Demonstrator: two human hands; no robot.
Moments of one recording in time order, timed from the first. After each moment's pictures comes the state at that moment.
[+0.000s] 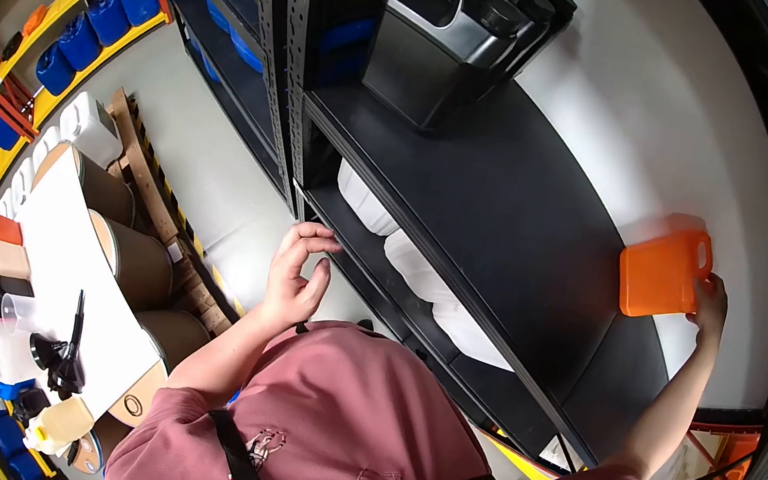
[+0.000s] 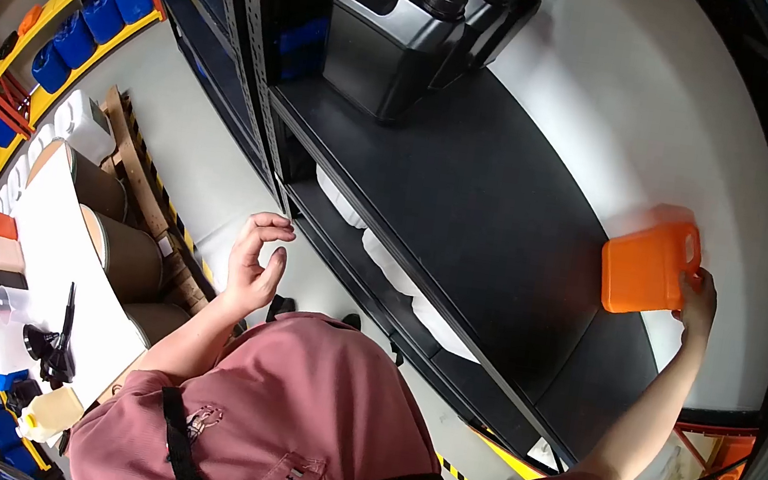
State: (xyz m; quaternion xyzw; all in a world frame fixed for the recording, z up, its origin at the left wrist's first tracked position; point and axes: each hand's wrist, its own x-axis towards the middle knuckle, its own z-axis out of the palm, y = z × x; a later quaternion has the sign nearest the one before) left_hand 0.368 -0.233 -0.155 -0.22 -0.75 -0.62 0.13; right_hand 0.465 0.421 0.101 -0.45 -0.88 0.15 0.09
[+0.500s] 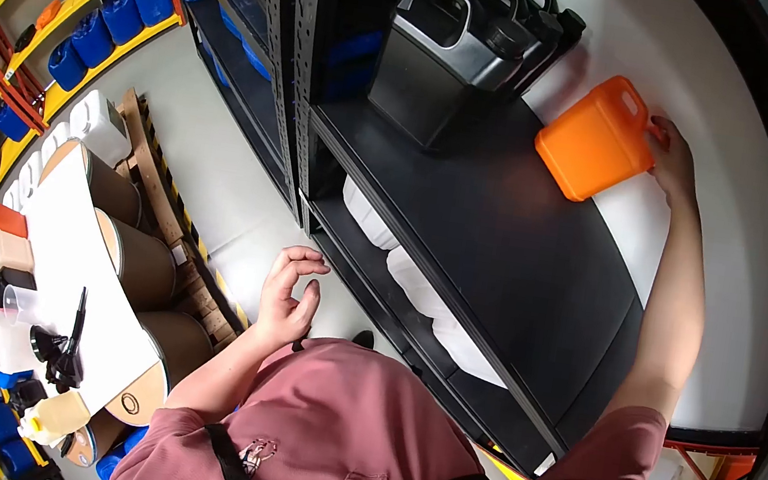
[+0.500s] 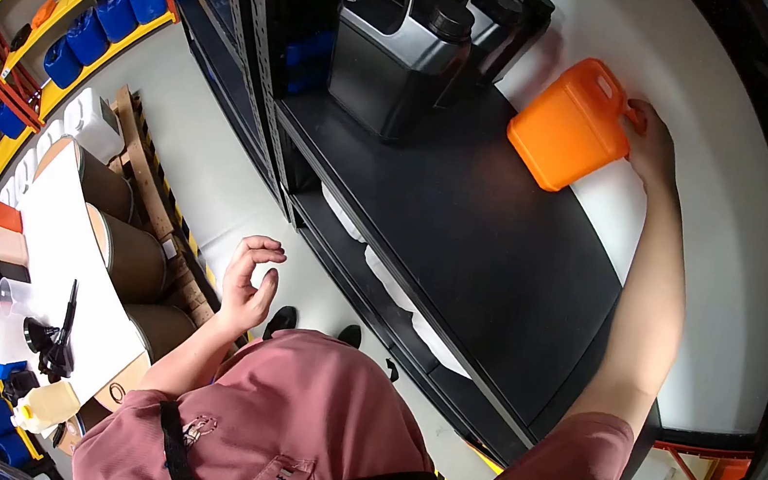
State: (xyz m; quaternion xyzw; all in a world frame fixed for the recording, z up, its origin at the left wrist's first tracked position) left_hand 0.380 -0.248 -0.160 -0.17 -0.77 -0.60 0.13; right_hand 0.208 0.278 0.096 -0.15 -0.95 0.22 0.16
